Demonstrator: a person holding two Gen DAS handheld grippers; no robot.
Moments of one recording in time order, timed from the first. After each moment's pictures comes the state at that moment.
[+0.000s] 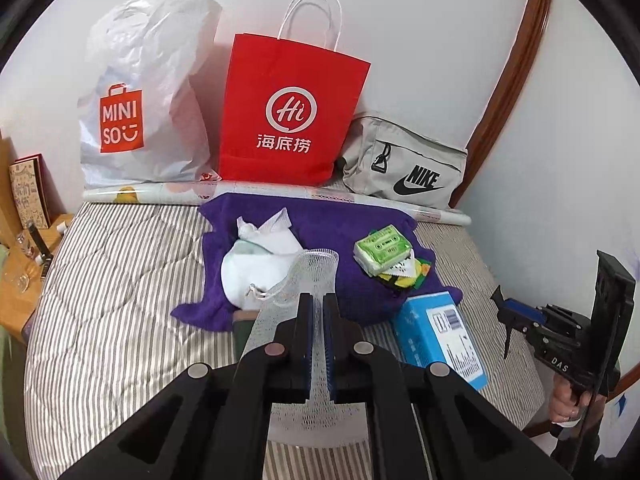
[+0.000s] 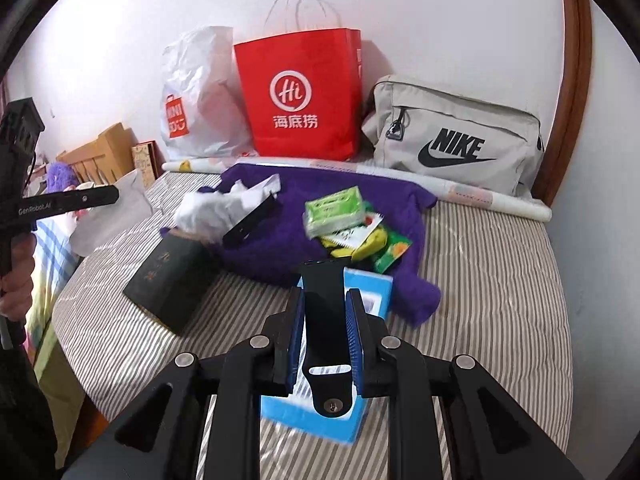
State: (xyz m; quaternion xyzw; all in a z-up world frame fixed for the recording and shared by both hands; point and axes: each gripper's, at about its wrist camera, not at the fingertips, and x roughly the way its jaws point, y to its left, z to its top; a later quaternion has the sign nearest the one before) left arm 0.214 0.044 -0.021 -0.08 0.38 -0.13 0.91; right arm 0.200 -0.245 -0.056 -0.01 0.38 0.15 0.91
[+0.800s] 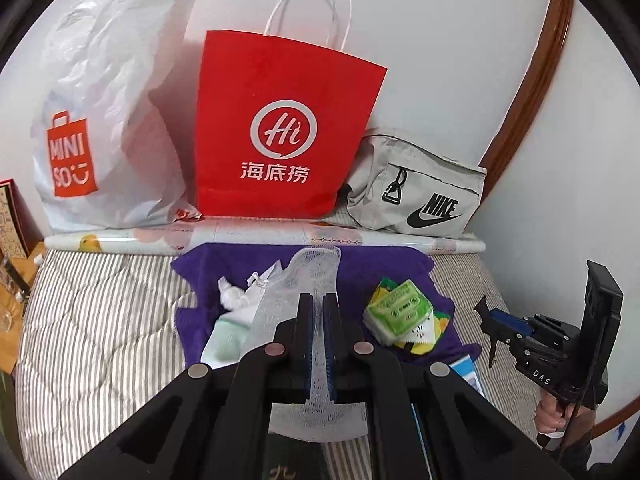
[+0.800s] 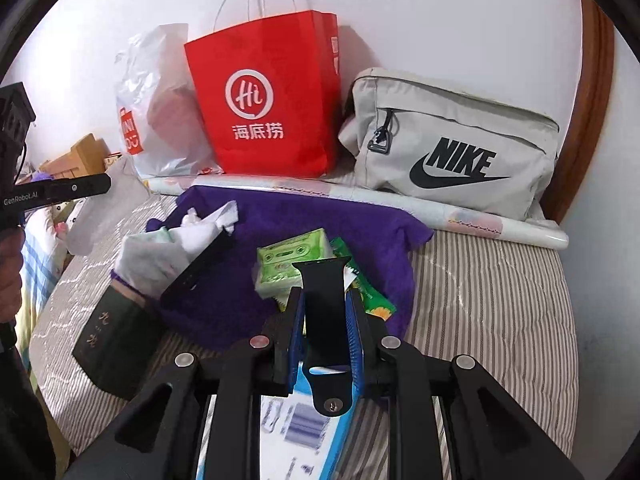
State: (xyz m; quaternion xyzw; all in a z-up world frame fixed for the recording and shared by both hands) left arm 0.323 0.024 -0.021 -0.08 0.39 -0.14 0.91; right arm 0.304 -0.247 -0.073 -0.01 0.39 0.14 0.91
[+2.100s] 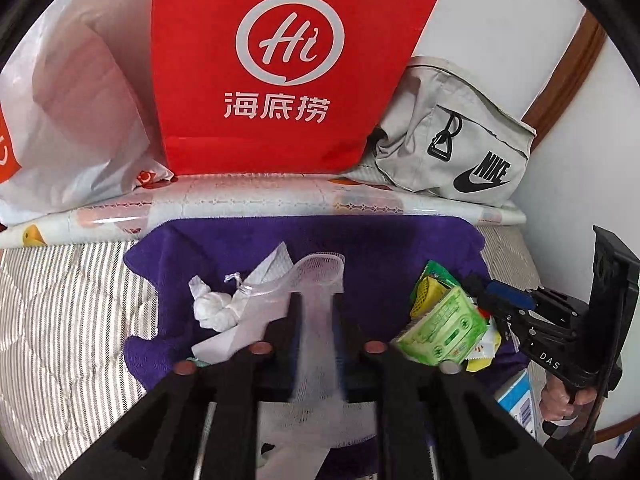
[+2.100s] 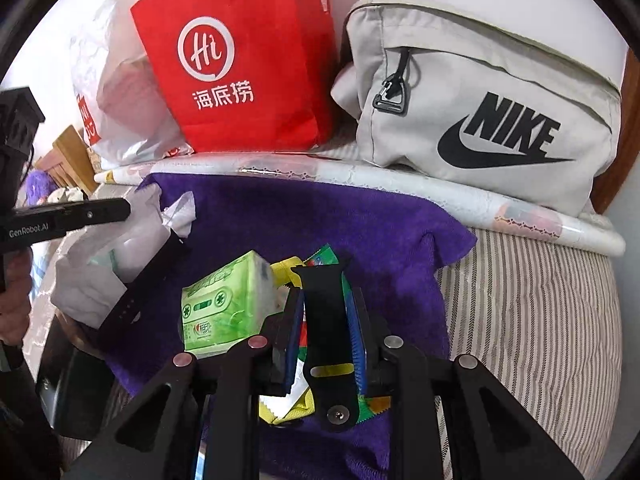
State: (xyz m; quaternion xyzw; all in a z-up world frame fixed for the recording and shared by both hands) left arm 0.410 0.005 -0.092 -0.06 0.48 -0.14 0.86; right arm 0.398 -0.242 -0.129 0.01 0.45 0.16 0.88
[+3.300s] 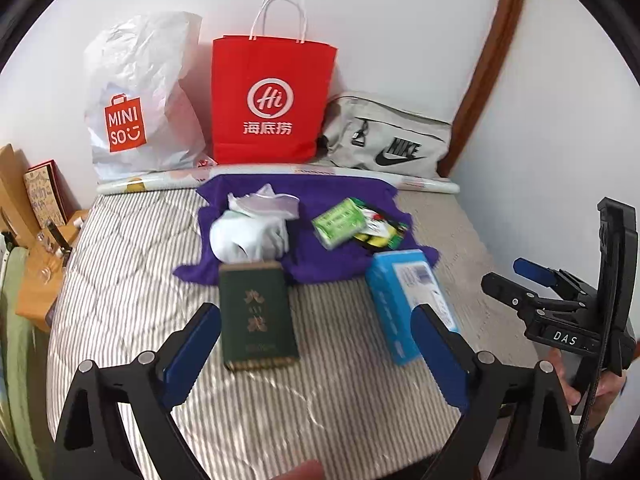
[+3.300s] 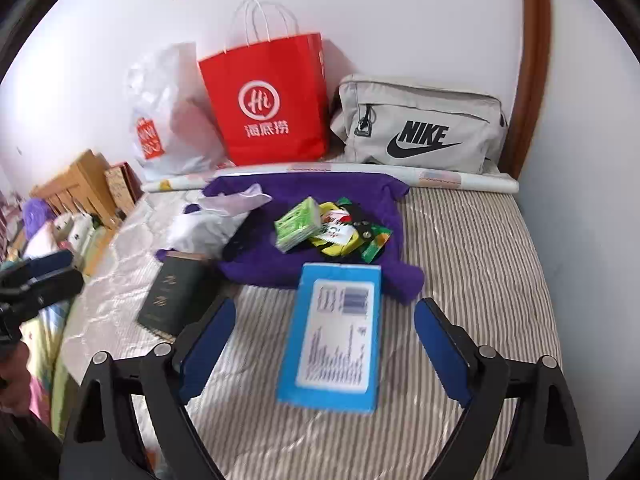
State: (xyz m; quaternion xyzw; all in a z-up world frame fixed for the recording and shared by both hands) left arm 0.140 0.008 0.011 -0.04 0.41 -0.12 0.90; right arm 0.159 -0.236 -0.018 0.04 0.41 0.09 0.91
